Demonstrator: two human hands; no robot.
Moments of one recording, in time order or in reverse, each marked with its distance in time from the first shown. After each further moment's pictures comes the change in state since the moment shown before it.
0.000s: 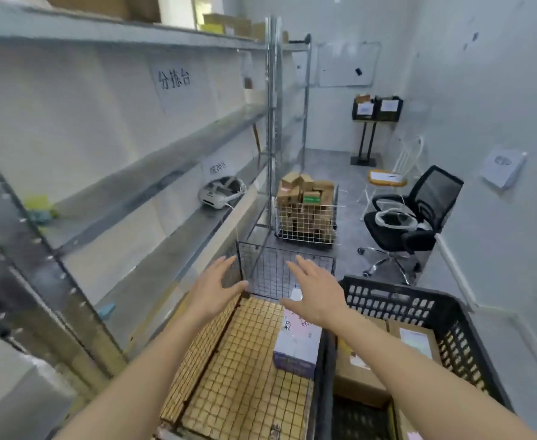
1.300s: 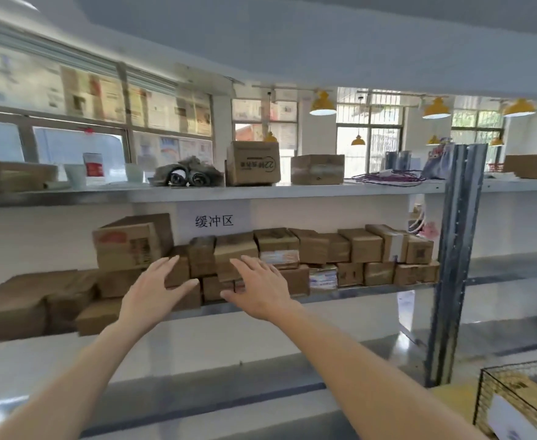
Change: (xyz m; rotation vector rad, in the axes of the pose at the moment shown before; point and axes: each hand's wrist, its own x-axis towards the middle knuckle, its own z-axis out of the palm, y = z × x) left_hand -1.068 0.041 -0.407 0.470 1.090 -0.781; right_hand -0.699 -0.676 -0.143 0.316 0.120 -1.298
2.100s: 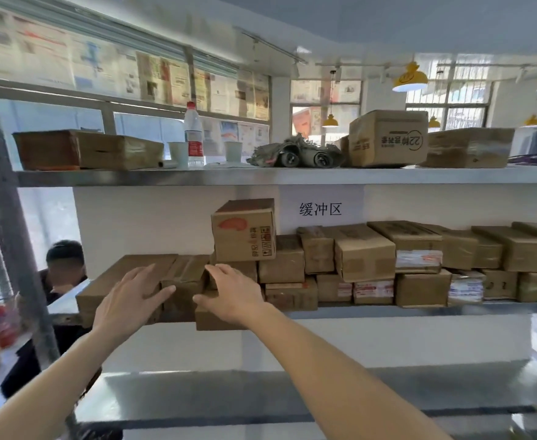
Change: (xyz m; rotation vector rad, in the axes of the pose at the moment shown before) left_hand 0.052 -0.306 -0.121 0.167 0.003 -0.262; right_hand 0.186 -0.266 0.197 0.183 -0.188 -0.148
